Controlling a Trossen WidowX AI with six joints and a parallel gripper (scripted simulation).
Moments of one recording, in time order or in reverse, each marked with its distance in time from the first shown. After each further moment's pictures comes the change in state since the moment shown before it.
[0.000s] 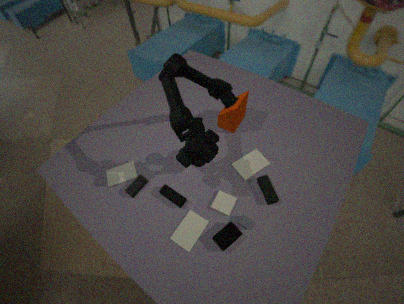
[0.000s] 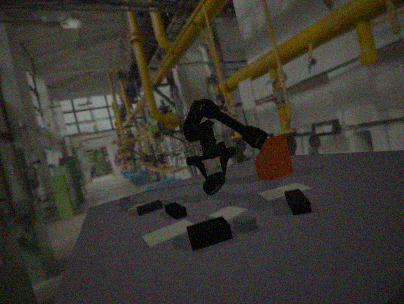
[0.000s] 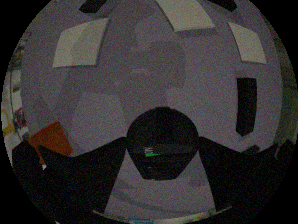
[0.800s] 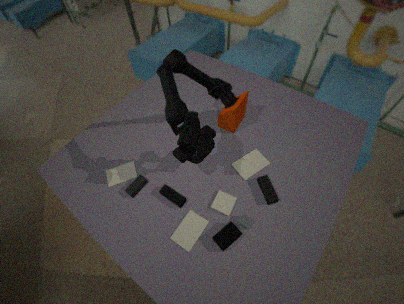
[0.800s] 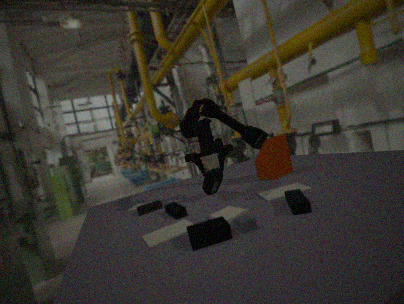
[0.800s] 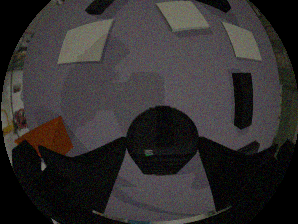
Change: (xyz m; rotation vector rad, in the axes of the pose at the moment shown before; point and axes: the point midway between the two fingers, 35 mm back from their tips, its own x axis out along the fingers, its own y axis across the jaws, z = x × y) arm -0.012 0.000 -0.016 -0.001 -0.047 0.000
